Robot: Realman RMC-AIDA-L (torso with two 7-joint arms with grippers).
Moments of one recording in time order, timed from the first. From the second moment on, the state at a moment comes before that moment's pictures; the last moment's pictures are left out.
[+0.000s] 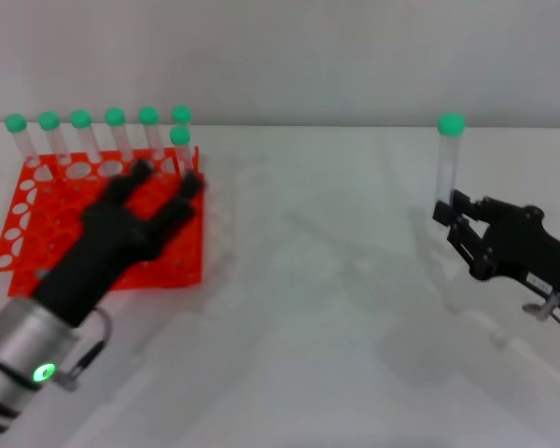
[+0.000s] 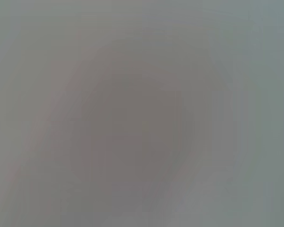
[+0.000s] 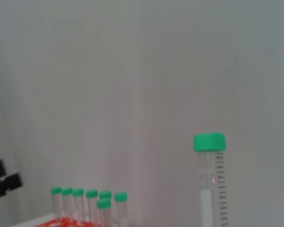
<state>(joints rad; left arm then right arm) -0.40 -2.09 -1.27 -0.19 0.03 -1.45 2.38 0.36 2.03 -1.56 -0.44 2.54 1.17 -2.40</state>
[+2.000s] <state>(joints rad) -0.50 -2.10 -0.88 -0.55 0.06 -0.99 2.43 0.33 2.03 -1.85 -0.37 2.66 1.24 -2.64</state>
